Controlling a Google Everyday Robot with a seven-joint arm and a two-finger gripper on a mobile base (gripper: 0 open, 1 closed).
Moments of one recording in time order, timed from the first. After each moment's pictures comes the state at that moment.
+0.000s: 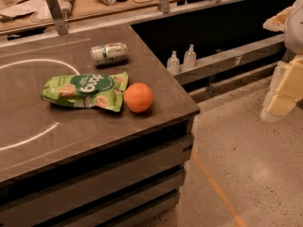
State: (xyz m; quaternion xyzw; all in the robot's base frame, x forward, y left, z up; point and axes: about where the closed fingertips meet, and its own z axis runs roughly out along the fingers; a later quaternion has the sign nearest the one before) arm 0.436 -0.206 1.009 -0.60 0.77 -0.07 0.20
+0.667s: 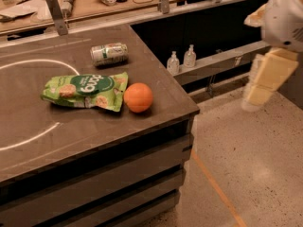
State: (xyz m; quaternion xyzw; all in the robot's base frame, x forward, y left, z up) arm 0.465 -0.178 1.003 -0.62 0.75 -0.06 0.21
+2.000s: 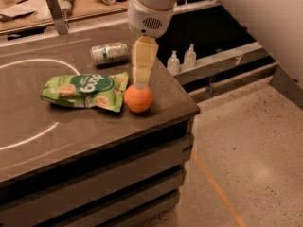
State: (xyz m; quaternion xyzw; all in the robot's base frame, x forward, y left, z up) arm 0.561 0.032 0.959 -0.74 0.65 0.02 0.17
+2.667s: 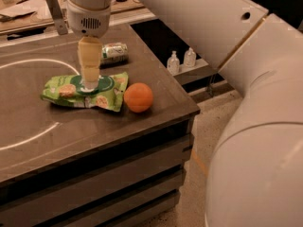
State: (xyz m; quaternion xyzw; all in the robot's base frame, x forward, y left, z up) arm 0.567 0.154 0.952 -0.79 0.59 0.04 0.16
